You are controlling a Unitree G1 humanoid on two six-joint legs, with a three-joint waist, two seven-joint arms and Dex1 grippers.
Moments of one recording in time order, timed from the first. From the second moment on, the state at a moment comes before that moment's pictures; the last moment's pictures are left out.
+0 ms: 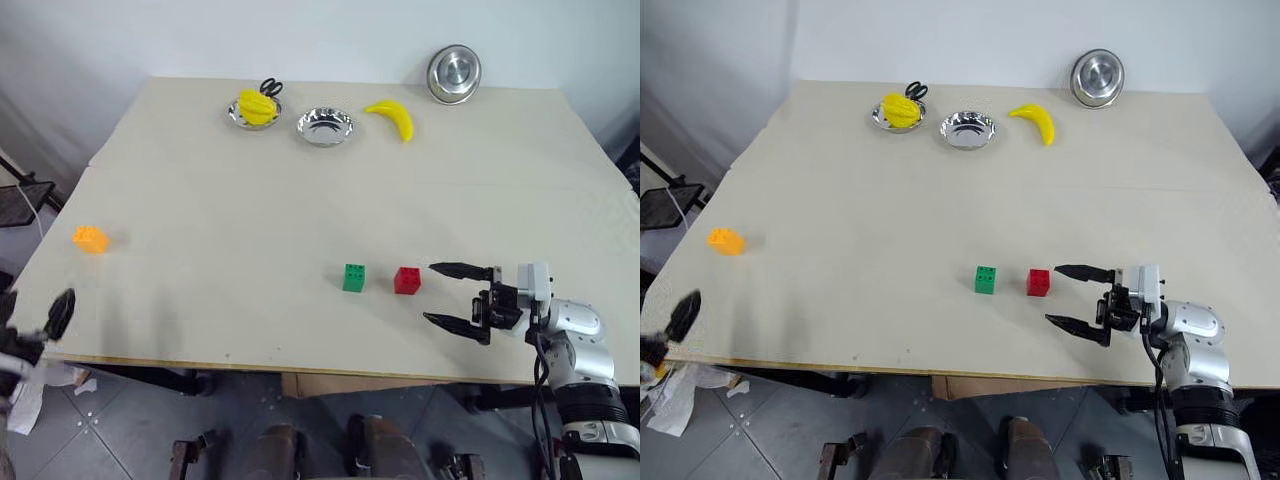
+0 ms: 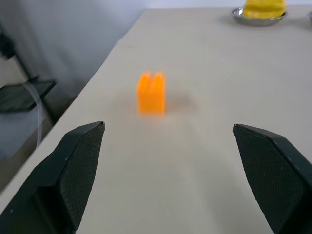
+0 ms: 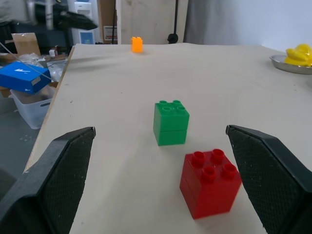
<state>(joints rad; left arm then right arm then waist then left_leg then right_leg) 0.03 0.68 0.74 0.14 -0.52 0.22 -0.48 -0.31 -0.59 -0.16 0.40 0.57 -0.22 1.54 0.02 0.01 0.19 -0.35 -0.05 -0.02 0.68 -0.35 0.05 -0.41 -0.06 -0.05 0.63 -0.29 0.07</state>
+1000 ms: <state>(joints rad) -0.60 0.87 0.35 0.97 -0.24 0.06 -0.71 -0.20 -0.58 -0.17 0.22 0.57 -0.19 1.45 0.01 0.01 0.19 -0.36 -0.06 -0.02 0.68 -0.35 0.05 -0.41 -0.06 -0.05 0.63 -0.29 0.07</state>
